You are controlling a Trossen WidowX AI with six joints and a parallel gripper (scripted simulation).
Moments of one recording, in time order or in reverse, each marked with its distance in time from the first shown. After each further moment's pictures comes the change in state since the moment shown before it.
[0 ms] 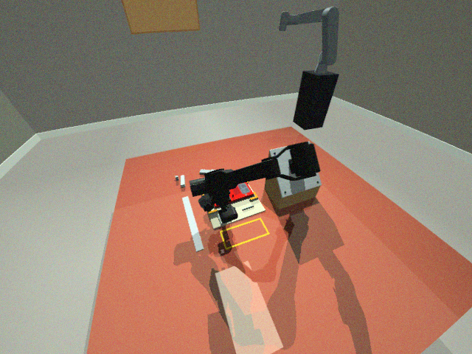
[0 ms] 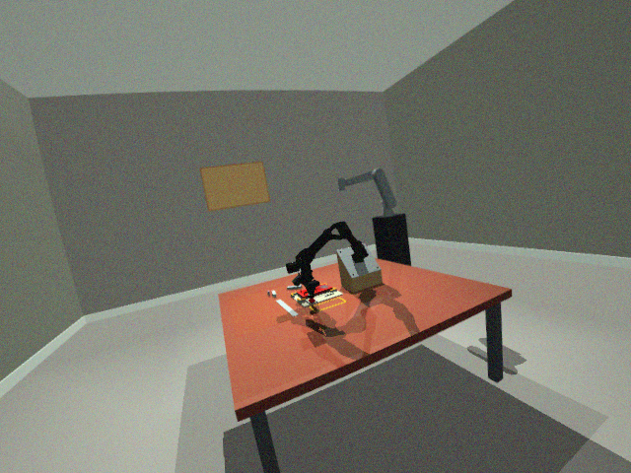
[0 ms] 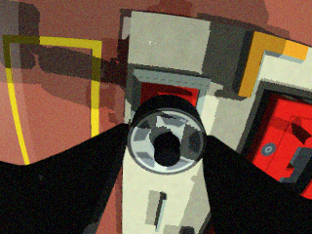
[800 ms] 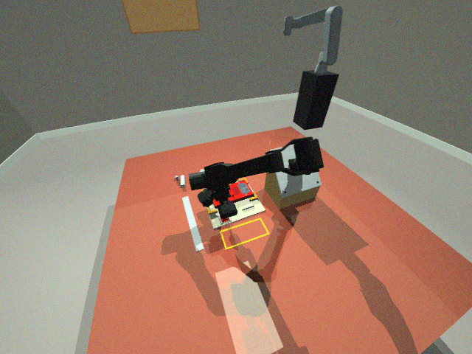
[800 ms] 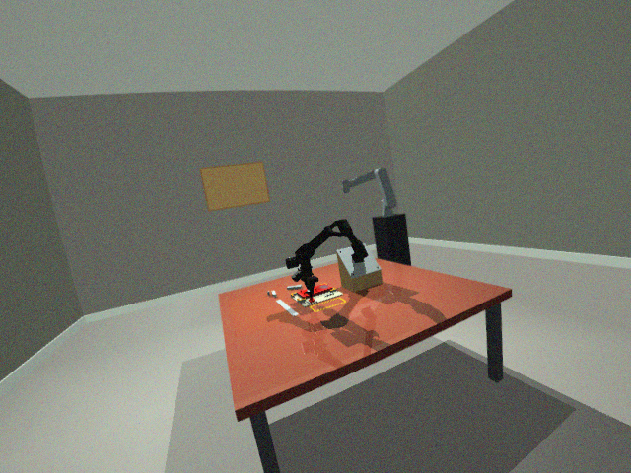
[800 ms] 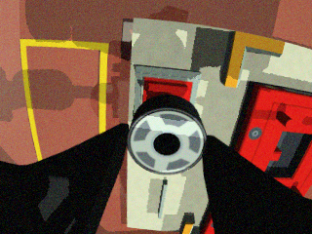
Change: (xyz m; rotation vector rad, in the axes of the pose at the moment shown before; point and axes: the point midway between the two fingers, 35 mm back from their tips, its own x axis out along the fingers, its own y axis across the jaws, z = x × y) arm -0.021 -0.004 -0.001 0.029 -0.014 0.000
